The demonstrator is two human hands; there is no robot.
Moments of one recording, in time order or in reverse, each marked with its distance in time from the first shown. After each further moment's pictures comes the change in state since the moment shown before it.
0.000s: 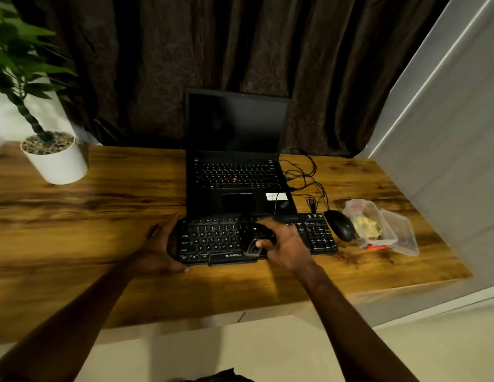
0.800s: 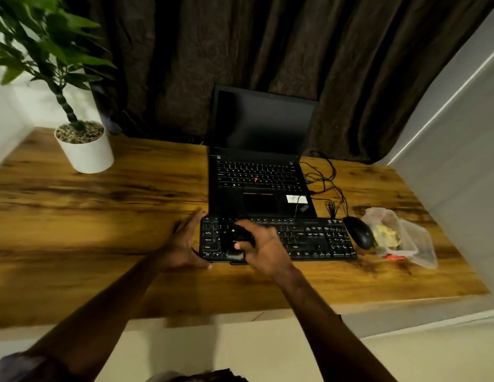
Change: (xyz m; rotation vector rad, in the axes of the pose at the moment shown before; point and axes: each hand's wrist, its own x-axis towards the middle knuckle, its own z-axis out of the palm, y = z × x) left_hand 0.005 -0.003 -0.001 -0.033 0.011 0.142; right_hand 0.020 -0.065 0.066 0.068 -0.058 -0.075
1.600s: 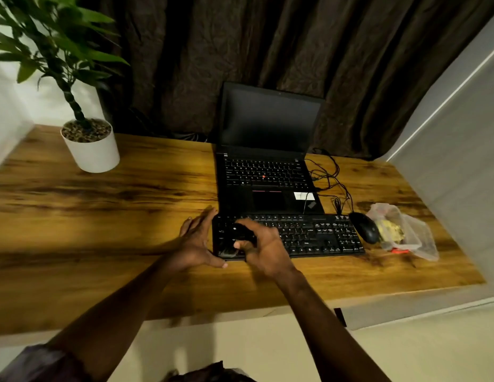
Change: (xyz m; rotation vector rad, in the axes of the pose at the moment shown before) left_hand 0.009 -0.007 0.003 0.127 -0.010 -0.043; right_hand 0.003 -0.023 0.026 0.065 0.088 -0.106
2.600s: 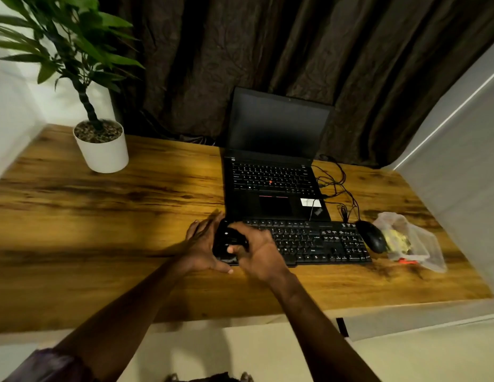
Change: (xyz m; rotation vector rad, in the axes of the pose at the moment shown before) left_hand -0.002 0.000 -0.002 0.056 0.037 0.095; right_hand 0.009 -0.022 0.016 -0.089 -0.017 -0.066
